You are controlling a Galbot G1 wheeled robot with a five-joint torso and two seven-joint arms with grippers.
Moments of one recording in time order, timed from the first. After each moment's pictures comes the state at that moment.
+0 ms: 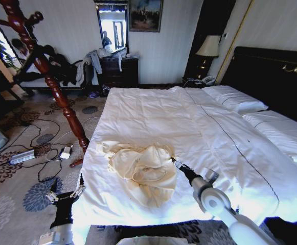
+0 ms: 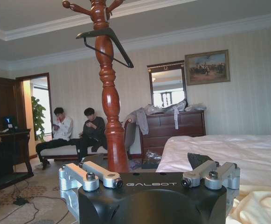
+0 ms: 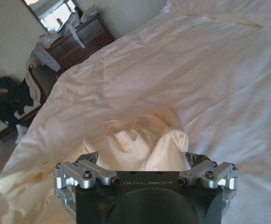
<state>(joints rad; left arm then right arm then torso) 1.95 -1.61 -0.78 -2.23 -0.08 -0.35 -0.05 -1.35 0.83 0.25 2.10 1.26 -0.10 0.50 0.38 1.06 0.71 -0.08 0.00</state>
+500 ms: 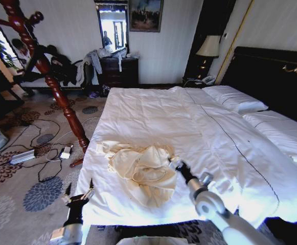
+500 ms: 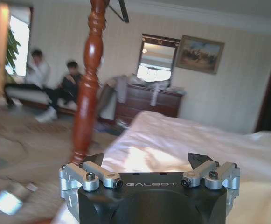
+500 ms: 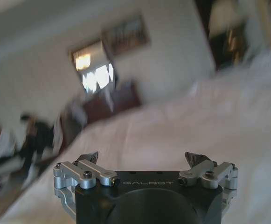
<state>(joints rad) 1.89 -1.51 -0.67 -2.18 -0.38 -0.19 0.00 -1.42 0.83 0.40 2.10 0.98 0.15 0.31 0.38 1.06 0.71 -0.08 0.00</state>
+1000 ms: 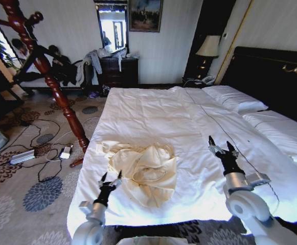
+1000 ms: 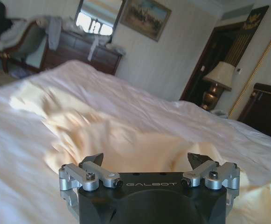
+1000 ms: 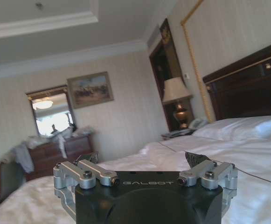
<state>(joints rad) 1.63 -1.38 -0.34 -2.01 -0.47 -0.04 -0.01 -1.67 0.91 0.75 2.21 0.86 0.20 0.36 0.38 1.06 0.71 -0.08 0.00</state>
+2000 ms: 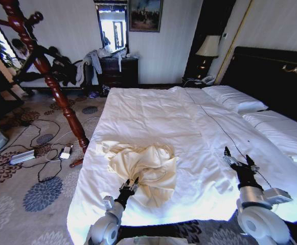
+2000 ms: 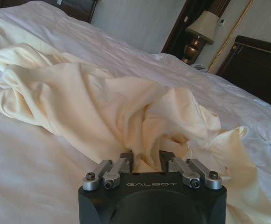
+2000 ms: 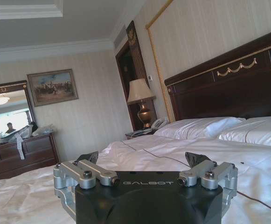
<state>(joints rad) 1.55 -1.24 -0.19 -1.97 -0.56 0.10 -0.07 -1.81 1.02 0.88 2.26 0.84 0.18 0.40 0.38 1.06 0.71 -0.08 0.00</state>
